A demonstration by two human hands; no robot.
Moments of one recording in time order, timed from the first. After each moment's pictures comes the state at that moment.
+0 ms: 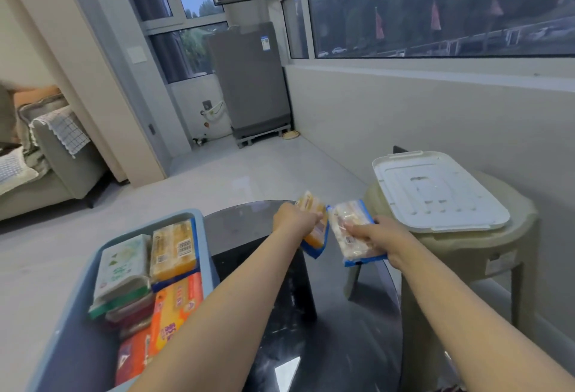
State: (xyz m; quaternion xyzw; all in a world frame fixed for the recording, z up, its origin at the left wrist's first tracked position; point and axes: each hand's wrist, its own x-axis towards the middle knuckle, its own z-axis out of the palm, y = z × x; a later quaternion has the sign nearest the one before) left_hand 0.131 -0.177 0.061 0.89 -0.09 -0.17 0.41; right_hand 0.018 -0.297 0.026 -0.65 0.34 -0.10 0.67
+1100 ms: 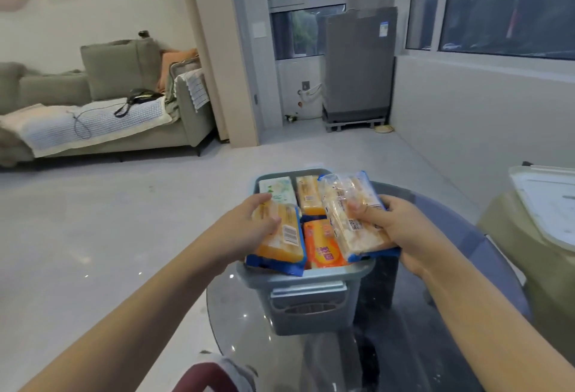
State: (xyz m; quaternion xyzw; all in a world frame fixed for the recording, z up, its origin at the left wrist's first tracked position) left_hand 0.058 0.149 0.135 0.89 -0.07 -0.10 0.45; right_hand 0.018 -0.079 0.103 -0.69 0.07 -0.04 0.72
